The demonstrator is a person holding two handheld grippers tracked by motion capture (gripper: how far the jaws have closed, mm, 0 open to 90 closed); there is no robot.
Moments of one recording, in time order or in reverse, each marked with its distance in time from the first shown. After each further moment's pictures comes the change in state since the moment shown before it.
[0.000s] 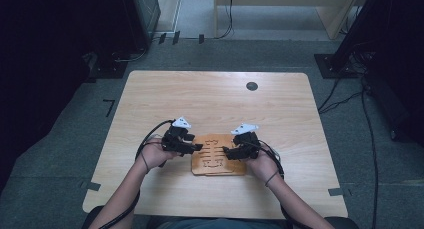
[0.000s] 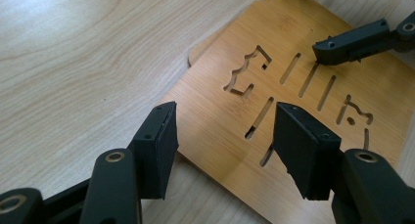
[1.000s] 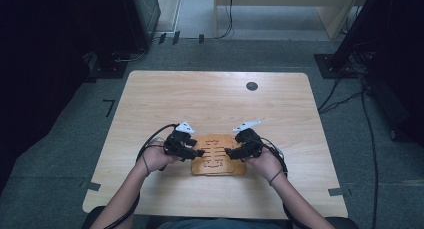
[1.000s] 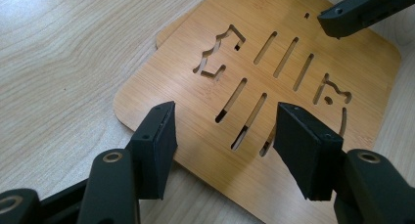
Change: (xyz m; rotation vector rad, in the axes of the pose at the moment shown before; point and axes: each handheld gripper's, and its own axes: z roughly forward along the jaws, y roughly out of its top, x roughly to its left) left arm -0.012 -0.004 0.003 0.039 -0.035 0.035; right arm -0.003 0.010 -0.016 0.109 0.059 0.062
